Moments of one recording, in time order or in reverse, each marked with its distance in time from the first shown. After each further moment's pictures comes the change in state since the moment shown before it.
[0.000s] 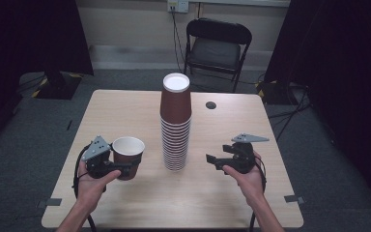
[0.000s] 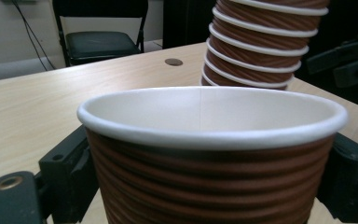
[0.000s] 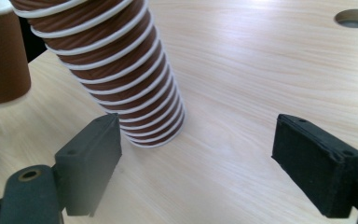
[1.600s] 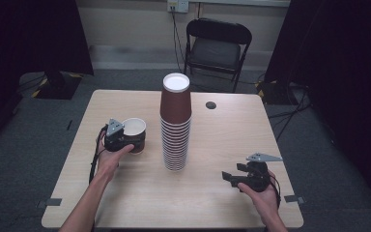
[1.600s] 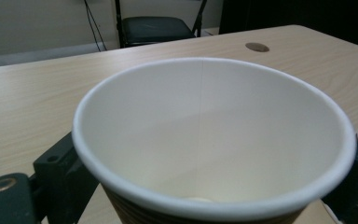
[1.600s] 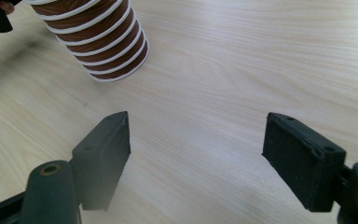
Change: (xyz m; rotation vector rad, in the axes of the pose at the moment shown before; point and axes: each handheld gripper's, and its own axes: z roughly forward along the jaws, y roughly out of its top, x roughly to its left) left arm 0.071 -0.026 0.097 0.035 0.205 -0.021; right arm -0.024 -0.060 -0.024 0.075 -0.067 0.042
